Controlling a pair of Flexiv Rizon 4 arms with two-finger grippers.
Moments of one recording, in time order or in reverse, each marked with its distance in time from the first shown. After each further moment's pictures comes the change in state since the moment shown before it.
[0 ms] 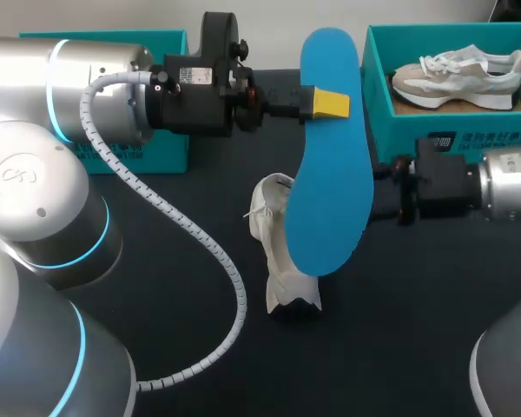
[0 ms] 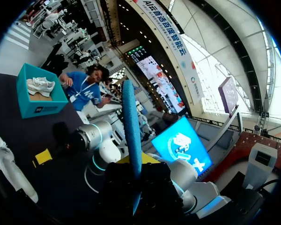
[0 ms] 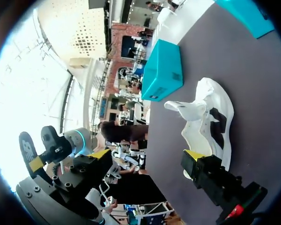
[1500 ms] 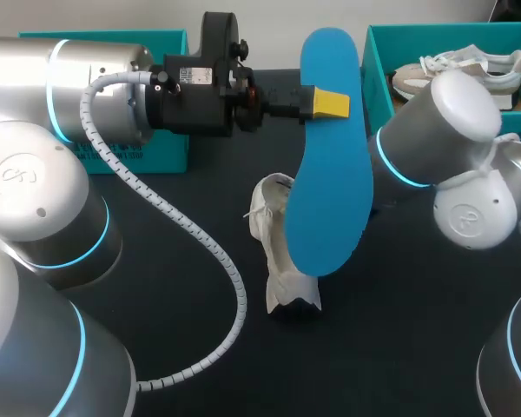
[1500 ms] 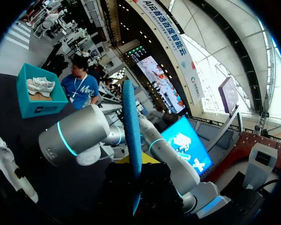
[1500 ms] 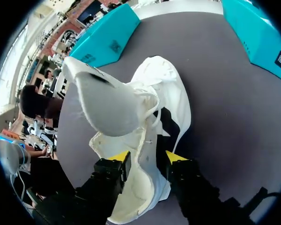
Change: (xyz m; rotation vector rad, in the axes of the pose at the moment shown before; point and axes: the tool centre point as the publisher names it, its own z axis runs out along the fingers) left arm 0.000 0.000 0.000 0.000 0.000 0.000; right arm -0.137 0.005 0.080 0.146 -0.828 -0.246
